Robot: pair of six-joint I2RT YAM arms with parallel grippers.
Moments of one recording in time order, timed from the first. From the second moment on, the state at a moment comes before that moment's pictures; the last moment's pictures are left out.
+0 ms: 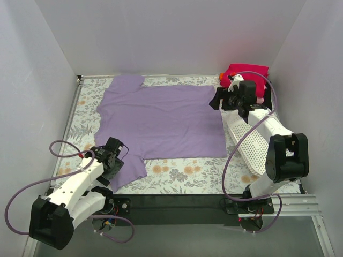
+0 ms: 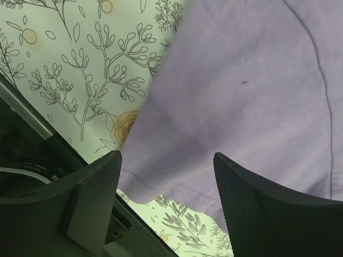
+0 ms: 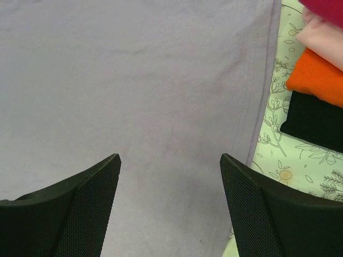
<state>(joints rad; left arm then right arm) -0.34 0.96 0.56 -1.08 -0.38 -1.35 0.14 1.59 1.10 -0.04 -0.37 0.17</state>
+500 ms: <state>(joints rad) -0.35 1.07 0.56 -1.07 -0.35 -1.36 0.13 1.59 1.10 -0.04 -0.38 0.18</state>
